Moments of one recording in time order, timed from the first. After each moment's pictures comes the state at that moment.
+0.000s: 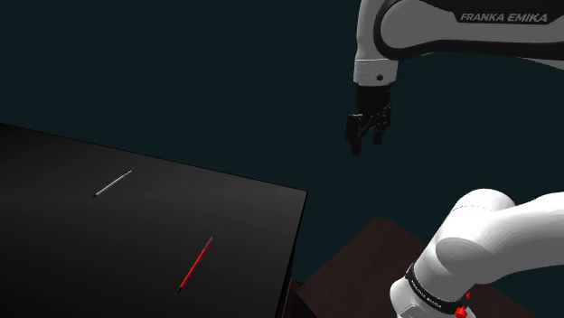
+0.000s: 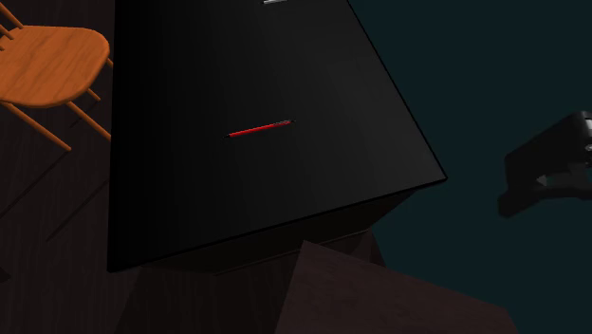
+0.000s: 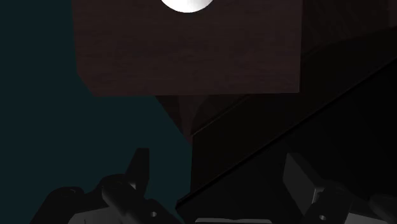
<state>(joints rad) 0.01 -0.74 0.06 -2.36 0.04 1.44 0.11</state>
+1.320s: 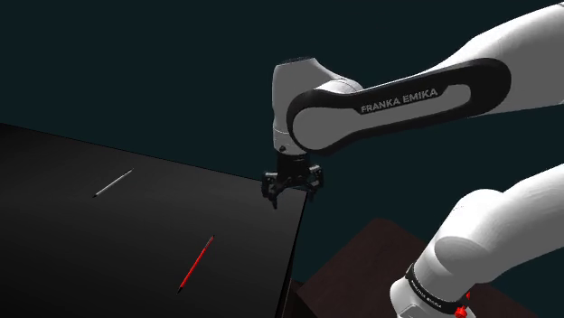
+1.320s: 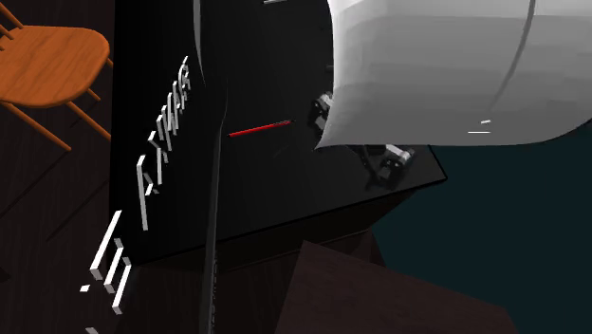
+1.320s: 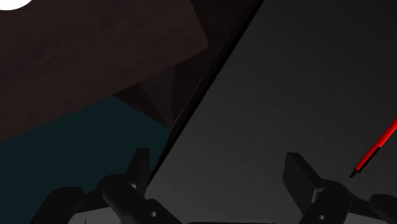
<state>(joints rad) -0.01 -0.45 0.51 -2.44 0.27 1.93 0.82</state>
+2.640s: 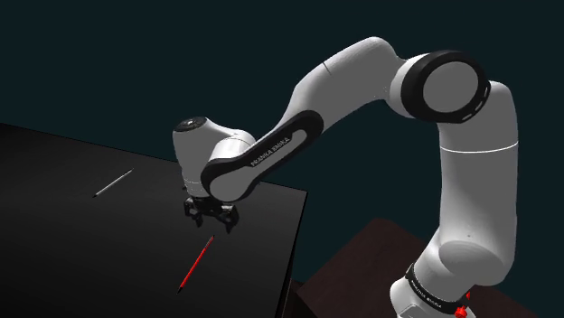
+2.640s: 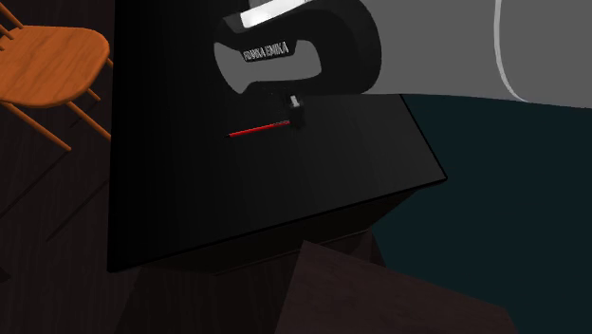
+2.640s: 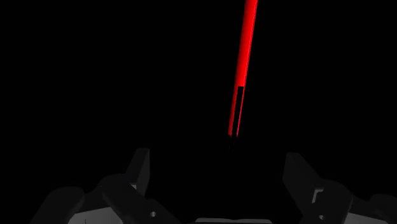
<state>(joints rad) 0.08 0.45 0.61 -1.89 -0.35 2.20 1.81</state>
